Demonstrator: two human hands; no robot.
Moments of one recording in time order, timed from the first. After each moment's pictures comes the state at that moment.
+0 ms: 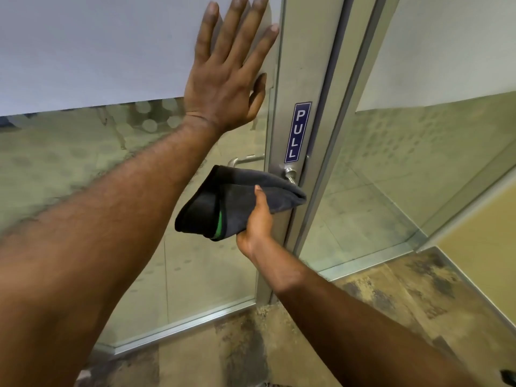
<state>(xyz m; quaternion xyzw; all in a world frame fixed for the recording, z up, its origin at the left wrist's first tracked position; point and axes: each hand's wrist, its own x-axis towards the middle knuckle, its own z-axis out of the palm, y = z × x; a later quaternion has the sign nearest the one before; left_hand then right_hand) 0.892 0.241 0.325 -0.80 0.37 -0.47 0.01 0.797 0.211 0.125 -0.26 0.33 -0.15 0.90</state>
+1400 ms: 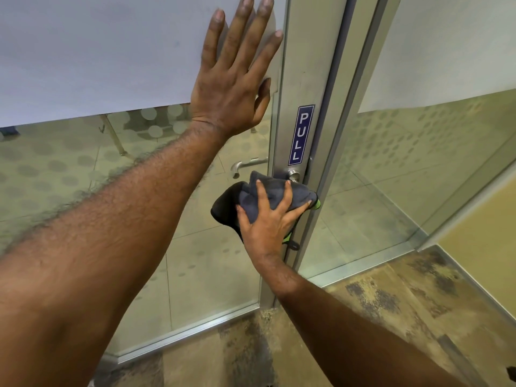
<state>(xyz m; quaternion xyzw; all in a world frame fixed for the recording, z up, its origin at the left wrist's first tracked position) 0.895 0.243 0.324 -0.78 0.37 -0.49 0.01 0.787 0.213 0.101 -0.86 0.30 -0.33 0.23</state>
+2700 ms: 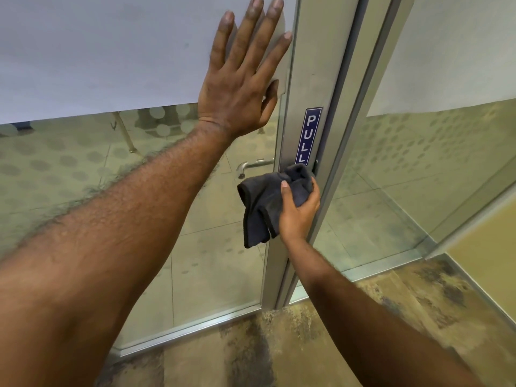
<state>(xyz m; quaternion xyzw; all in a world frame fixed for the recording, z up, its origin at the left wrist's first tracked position) 0.893 0.243 0.325 -0.79 0.37 -0.49 0.02 0.791 0.162 0.120 -0.57 0.30 -0.42 0.64</state>
